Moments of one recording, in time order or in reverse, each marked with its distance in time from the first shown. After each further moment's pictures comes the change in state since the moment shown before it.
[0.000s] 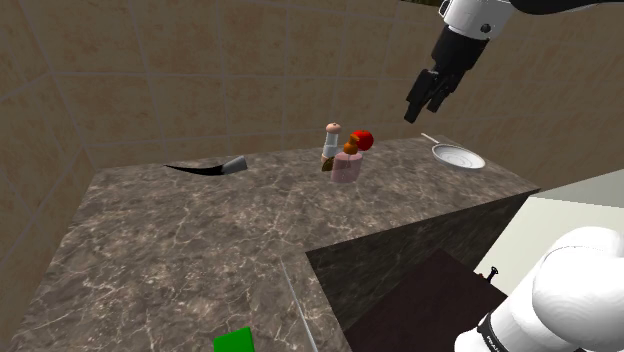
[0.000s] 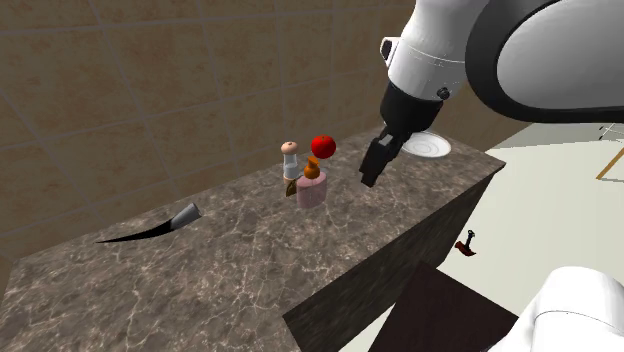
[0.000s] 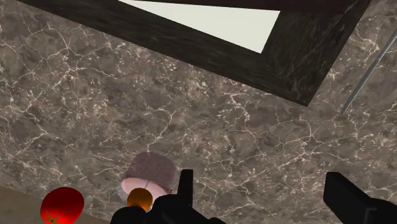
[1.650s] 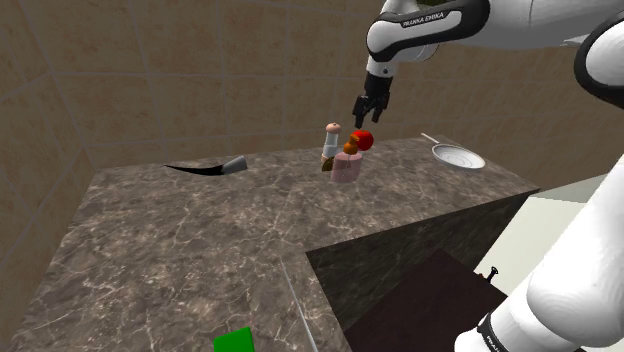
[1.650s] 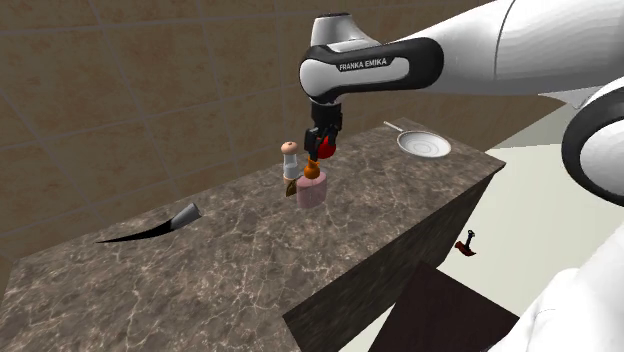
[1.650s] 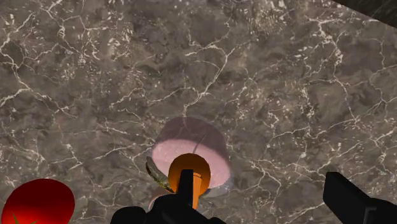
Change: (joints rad) arm -0.073 0.857 -0.191 0.501 0.035 0.202 -0.278
